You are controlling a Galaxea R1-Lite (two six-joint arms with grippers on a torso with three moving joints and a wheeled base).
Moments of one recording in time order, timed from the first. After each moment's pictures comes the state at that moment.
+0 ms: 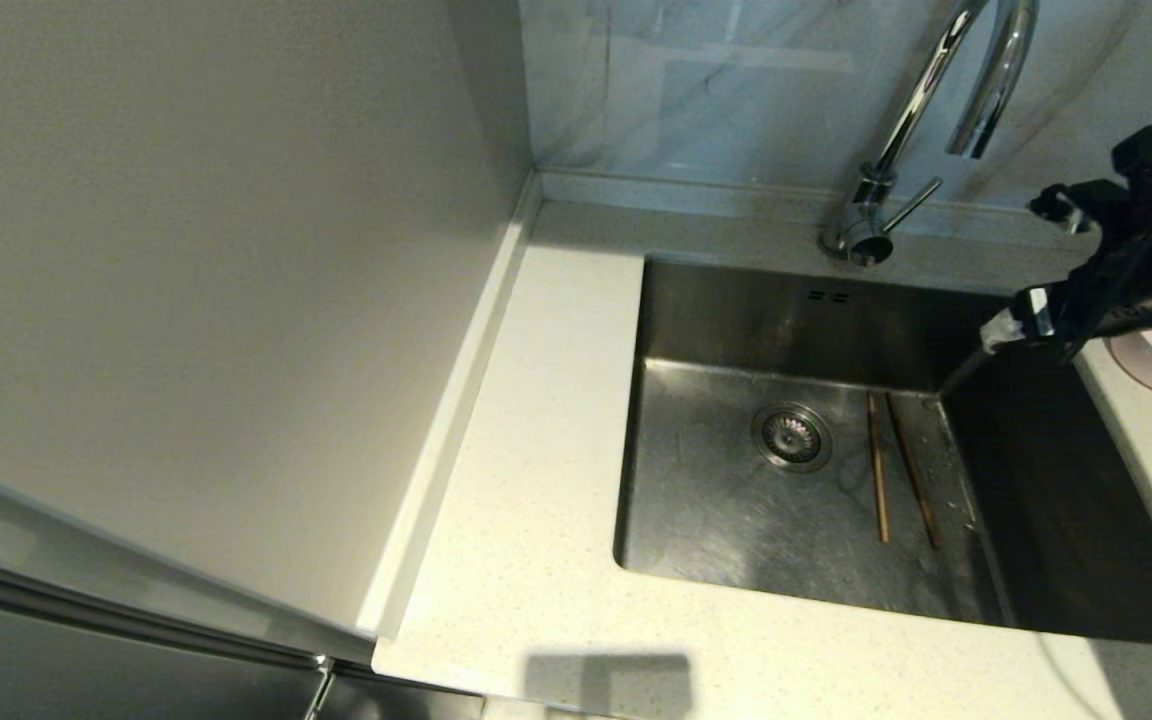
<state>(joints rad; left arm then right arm) 0.00 0.00 0.00 0.00 0.02 -0.03 -0.13 1.87 -1.74 0.49 -0.18 -0.16</state>
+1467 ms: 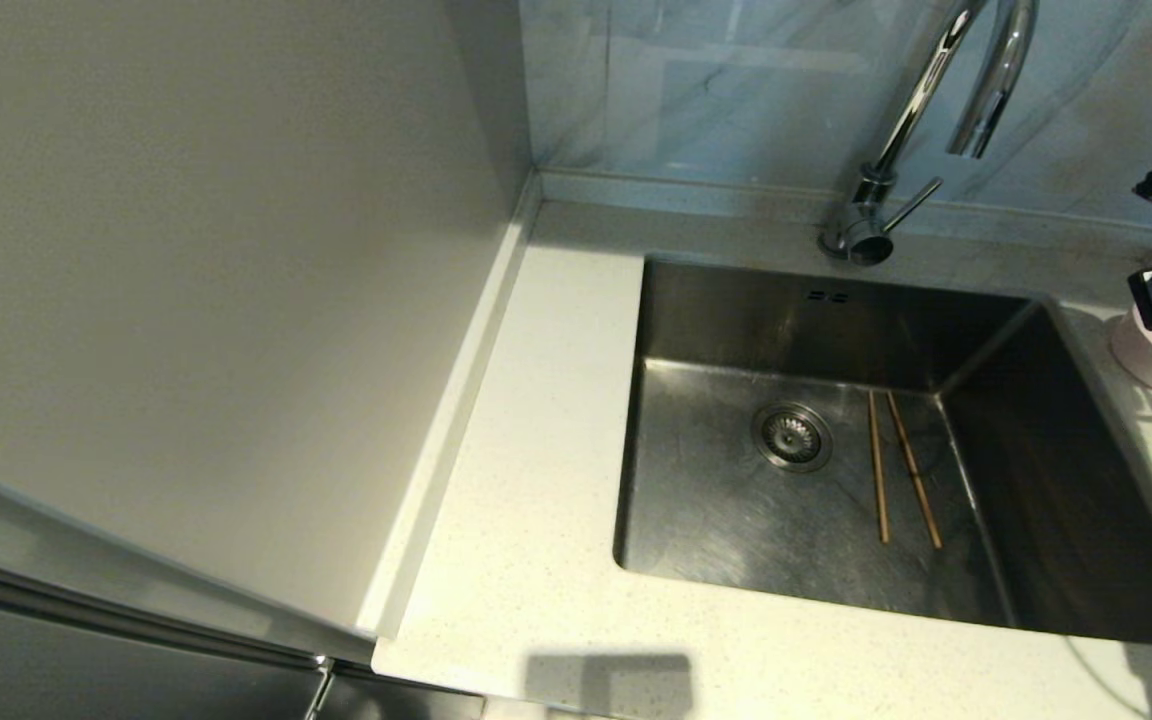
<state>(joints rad) 0.00 0.00 0.00 0.00 0.02 -0.03 -0.35 1.96 -1.98 0.63 -0.14 -0.31</state>
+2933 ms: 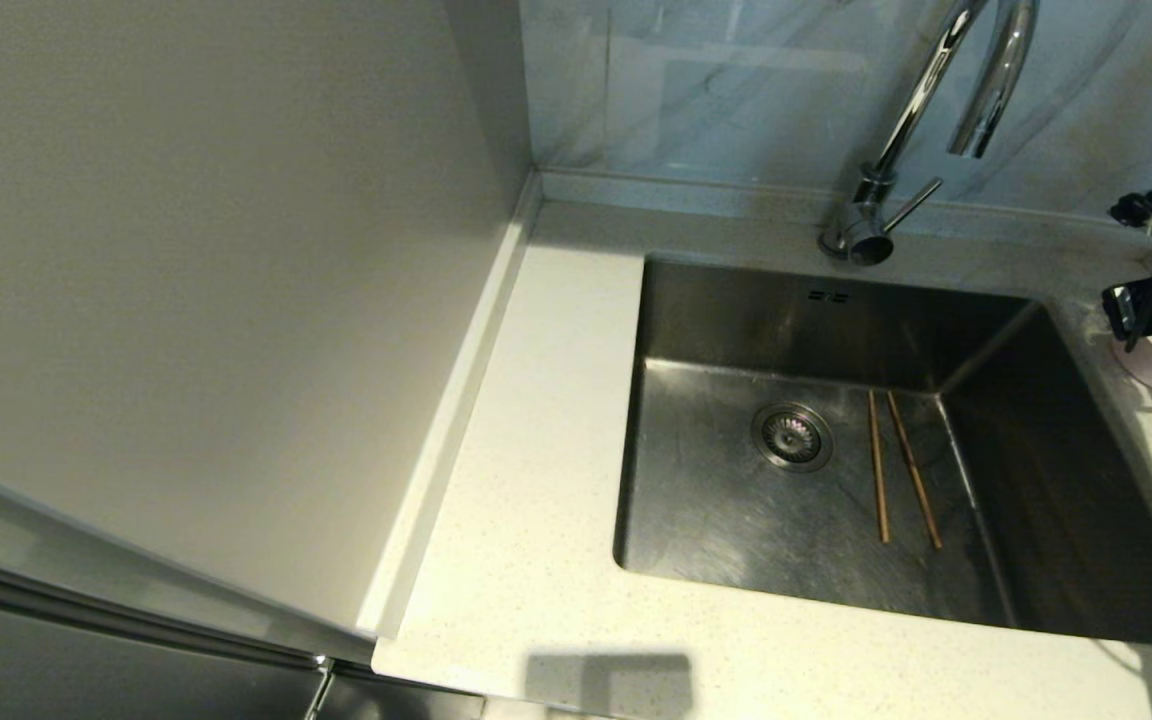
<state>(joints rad) 0.00 0.00 0.00 0.00 0.02 -0.03 -0.36 2.06 -1.96 0.47 -0.17 -0.32</state>
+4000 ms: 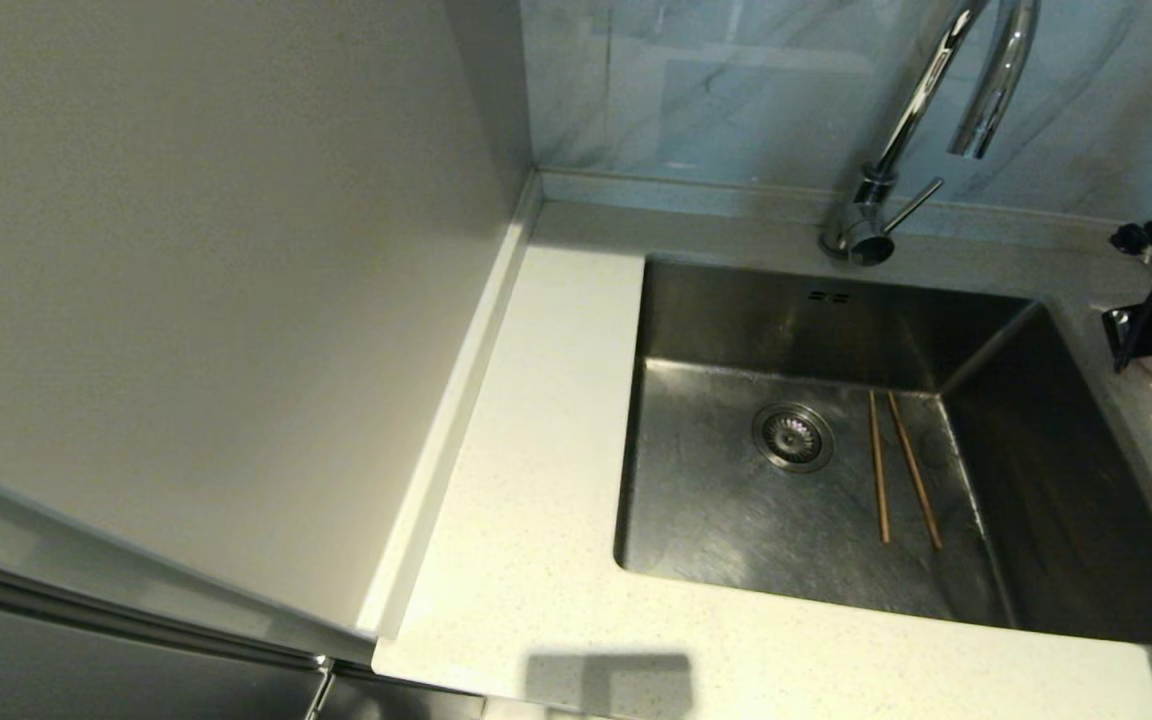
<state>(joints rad) 0.00 0.00 0.00 0.00 0.02 -0.03 -0.41 2.14 -1.96 0.39 -0.18 -0.31</state>
